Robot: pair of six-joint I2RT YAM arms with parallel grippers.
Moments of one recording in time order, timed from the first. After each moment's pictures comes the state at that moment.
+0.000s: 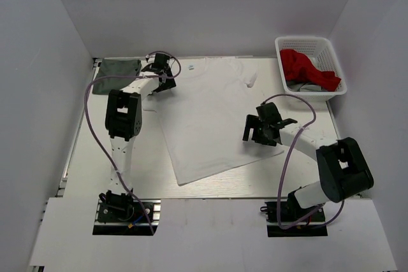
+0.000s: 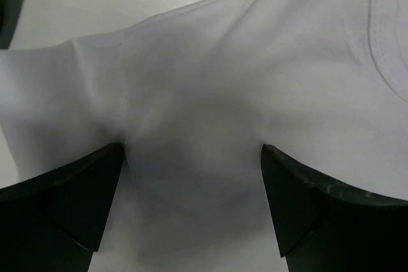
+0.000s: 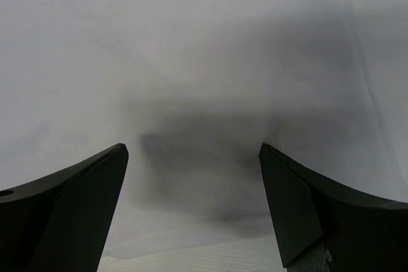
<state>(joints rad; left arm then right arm) -0.24 2.35 1.90 -0.50 -0.31 -0.47 0.42 1.44 0.72 -0.32 0.04 0.51</state>
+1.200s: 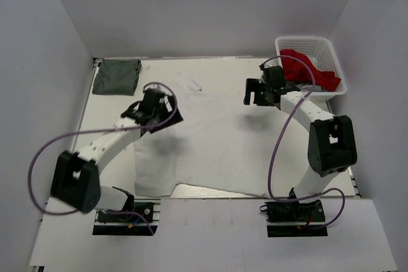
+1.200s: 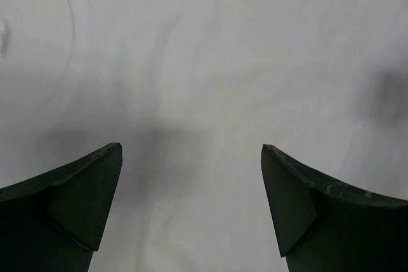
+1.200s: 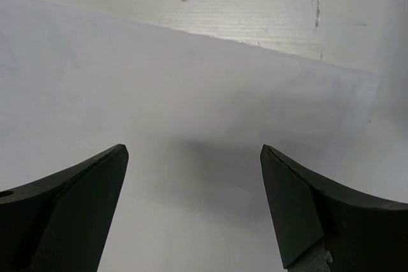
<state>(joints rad) -0.44 1.25 0.83 -0.43 -0.02 -0.73 0.28 1.75 1.25 -0.32 -0.05 0.22</state>
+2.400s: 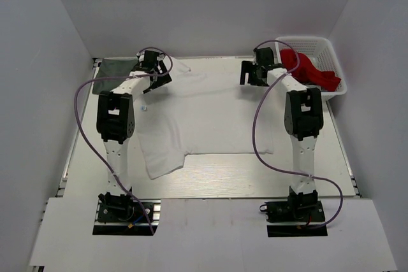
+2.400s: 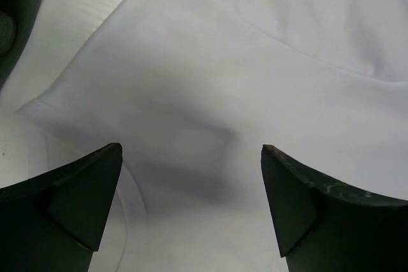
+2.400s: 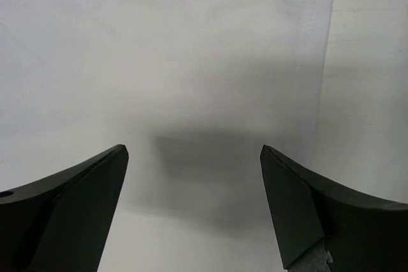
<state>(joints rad) -0.18 2.23 1.76 -0.41 -0.22 -0.54 0.22 2.28 1.84 -0.40 -0.02 0.21</state>
